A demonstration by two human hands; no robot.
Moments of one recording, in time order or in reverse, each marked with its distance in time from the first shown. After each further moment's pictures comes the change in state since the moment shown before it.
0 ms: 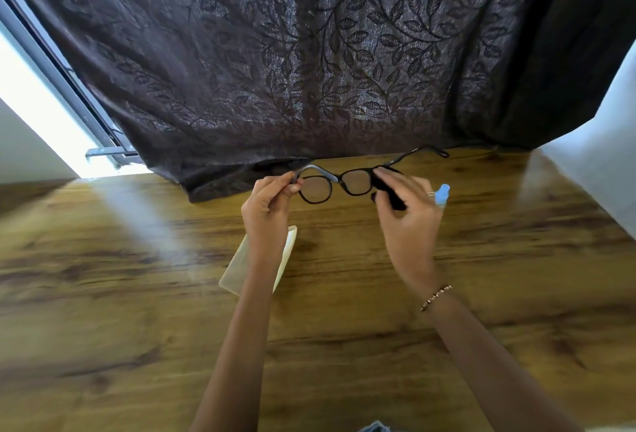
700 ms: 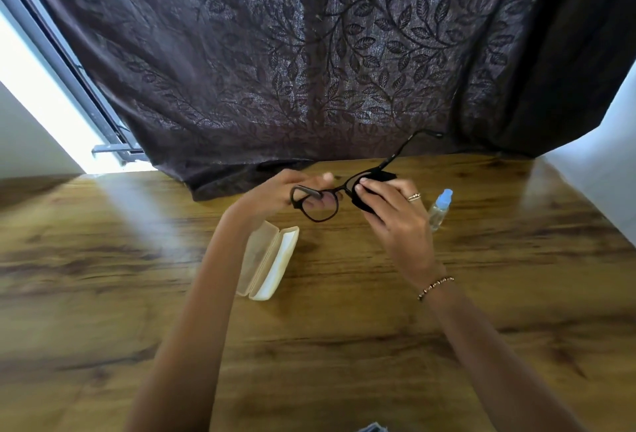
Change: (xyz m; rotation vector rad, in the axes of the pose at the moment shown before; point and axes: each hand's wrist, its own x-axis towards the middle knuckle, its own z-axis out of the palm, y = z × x) left_hand 0.063 0.004 -0.005 0.076 -0.939 -0.403; right_hand 0.003 0.024 0.003 -0.312 -0.167 -0.563
